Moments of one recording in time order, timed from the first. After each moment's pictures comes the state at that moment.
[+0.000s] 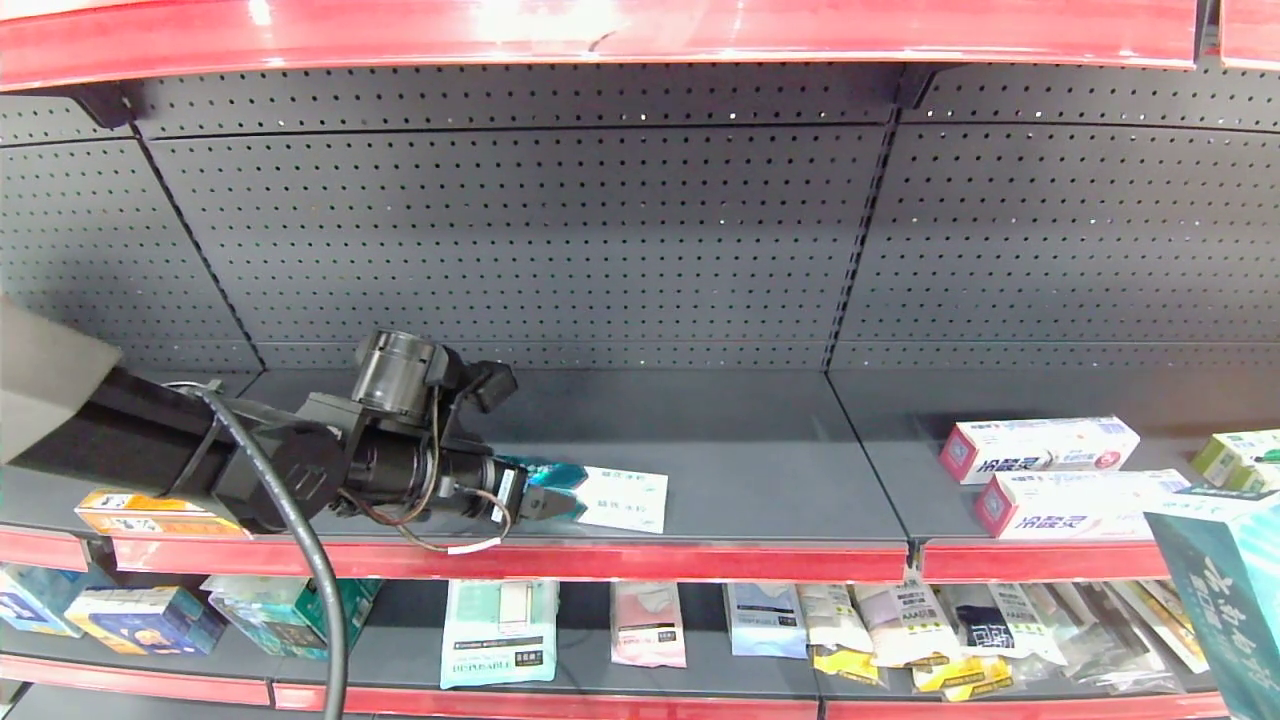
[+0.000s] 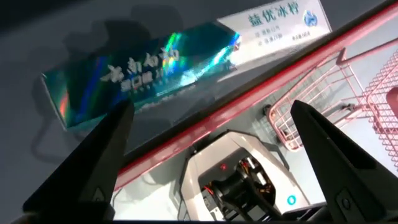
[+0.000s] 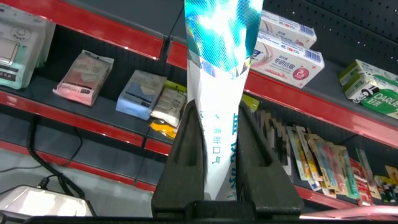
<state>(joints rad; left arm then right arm) -0.37 1.94 -0.94 -0.21 -0.28 0.00 0.00 0.15 -0.12 0.18 0.06 -0.36</state>
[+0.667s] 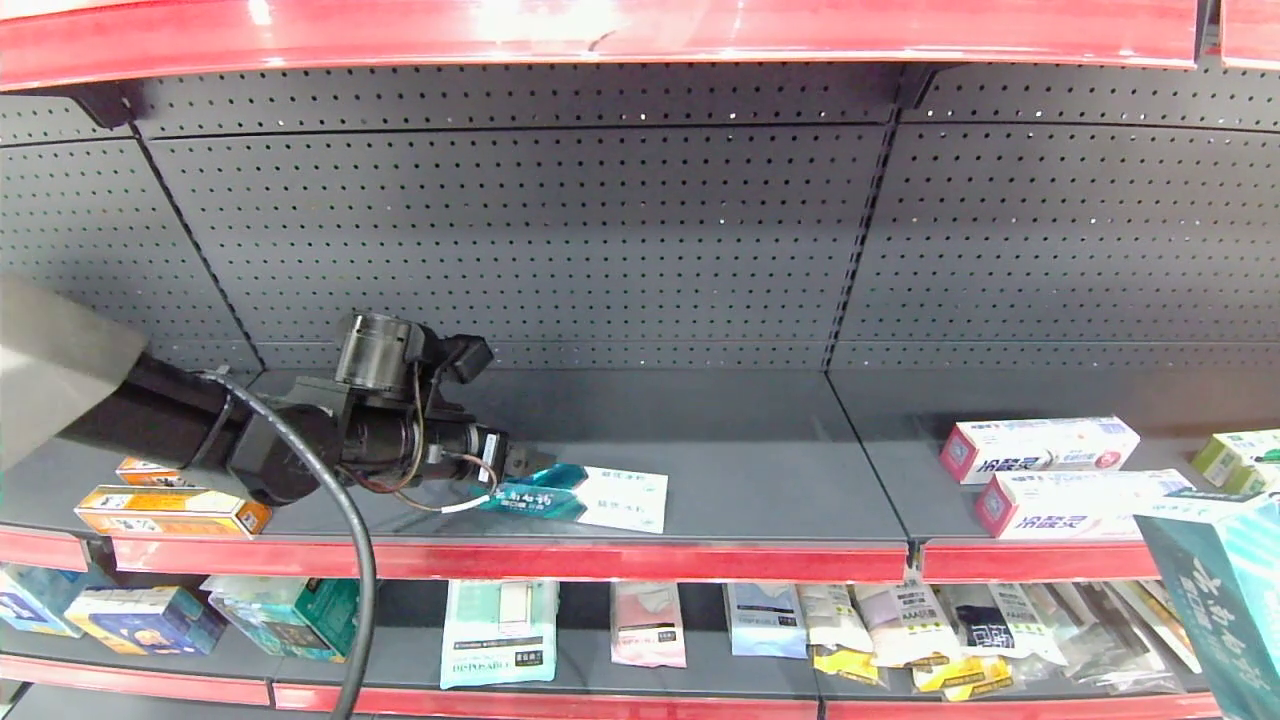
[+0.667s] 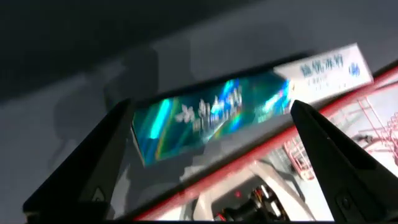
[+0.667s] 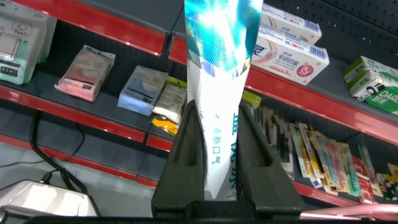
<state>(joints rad) -0.28 2.00 -0.99 -0.31 -0.28 0.02 0.00 0.17 -0.12 0.18 0.06 -0.36</state>
